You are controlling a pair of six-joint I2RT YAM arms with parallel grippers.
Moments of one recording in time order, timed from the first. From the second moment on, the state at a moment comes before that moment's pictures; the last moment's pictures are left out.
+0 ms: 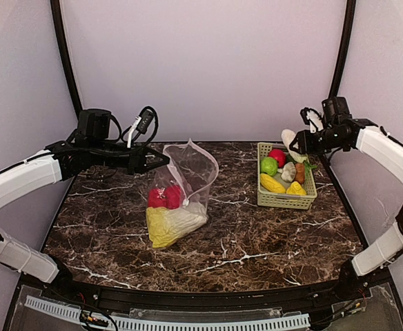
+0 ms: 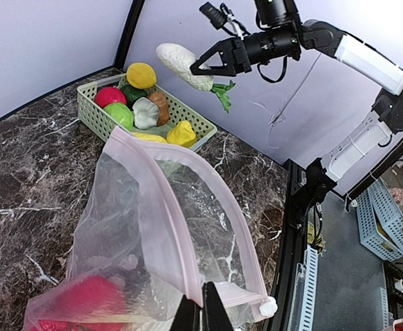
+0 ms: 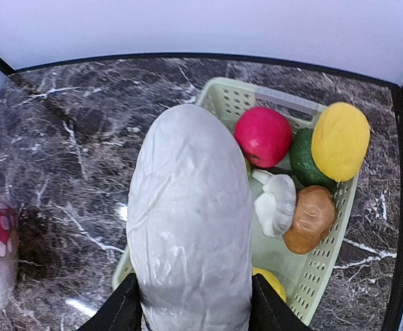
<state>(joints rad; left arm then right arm) -0.55 1.30 1.10 -0.23 0.72 -0.14 0.17 1.47 1.31 -0.63 -0.22 0.07</state>
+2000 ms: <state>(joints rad) -0.69 1.33 1.10 -0.23 0.75 -0.19 1.03 1.79 1.63 -0.53 0.01 0.91</state>
